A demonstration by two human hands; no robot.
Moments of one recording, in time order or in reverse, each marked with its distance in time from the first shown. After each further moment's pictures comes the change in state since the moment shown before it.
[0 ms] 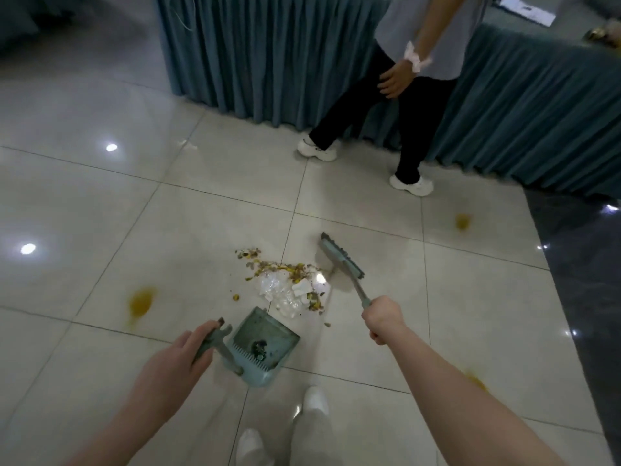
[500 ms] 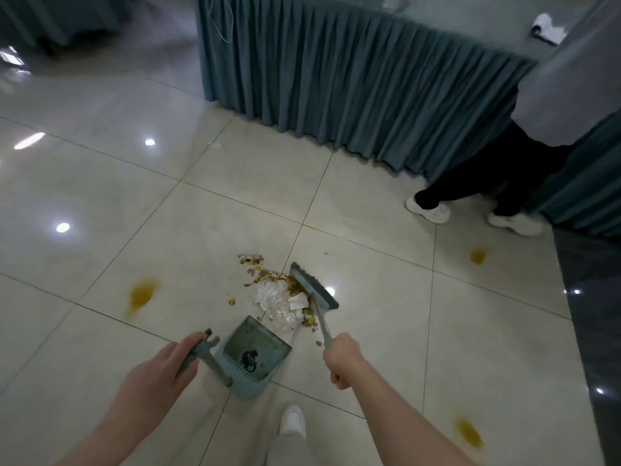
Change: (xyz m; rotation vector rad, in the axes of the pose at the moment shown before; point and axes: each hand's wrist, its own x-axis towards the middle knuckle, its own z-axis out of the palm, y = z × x) left_hand -0.005 0.050 0.025 -0.028 0.056 -0.111; right_hand -0.002 0.007 -0.002 -0.125 -0.272 -0.057
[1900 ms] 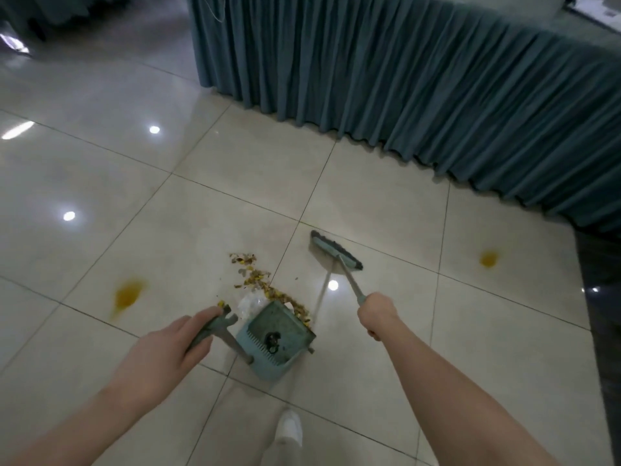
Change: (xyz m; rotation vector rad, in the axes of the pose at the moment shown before) left_hand 0.101 0.085 -0.003 0.036 -0.108 0.062; right_hand 0.135 -0.025 -0.128 -0.178 0.204 -0.064
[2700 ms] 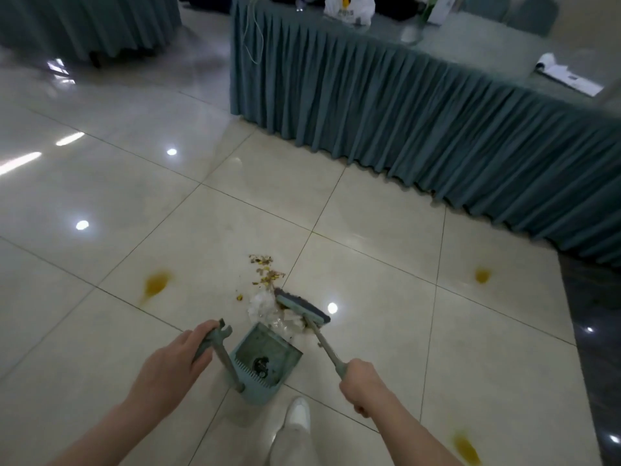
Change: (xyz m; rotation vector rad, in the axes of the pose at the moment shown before) left_hand -0.172 -0.064 0.036 -0.057 0.218 -0.064; right_hand -0.216 0.074 0.124 -0.201 -0.170 -0.149
